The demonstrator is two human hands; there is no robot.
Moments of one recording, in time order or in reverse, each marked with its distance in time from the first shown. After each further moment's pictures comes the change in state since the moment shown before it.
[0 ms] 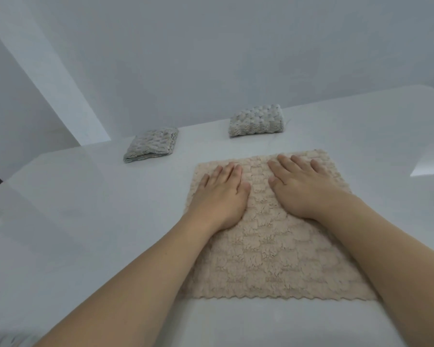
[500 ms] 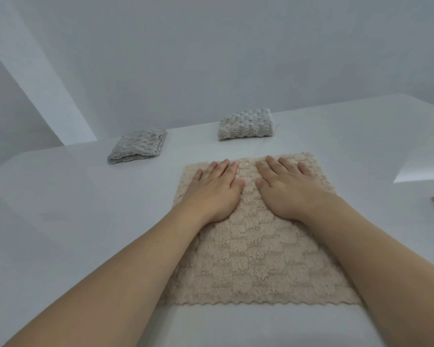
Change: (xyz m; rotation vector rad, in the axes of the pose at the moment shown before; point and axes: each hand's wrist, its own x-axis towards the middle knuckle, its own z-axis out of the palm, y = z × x) left_hand 0.028 0.003 0.000 0.038 -0.013 0.034; right_hand 0.009 0.000 0.000 -0.011 0.009 -0.003
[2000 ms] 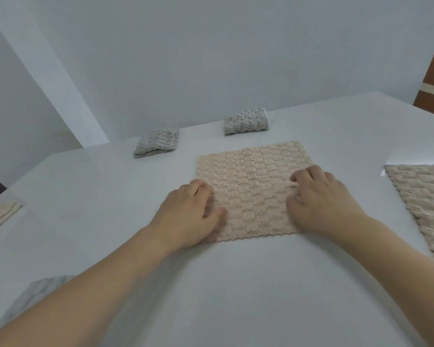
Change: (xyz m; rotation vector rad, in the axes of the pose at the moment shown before) left_hand -0.158 -0.034 -0.026 0.096 0.127 0.147; right_hand -0.145 -0.007 -0.017 0.059 0.210 0.086
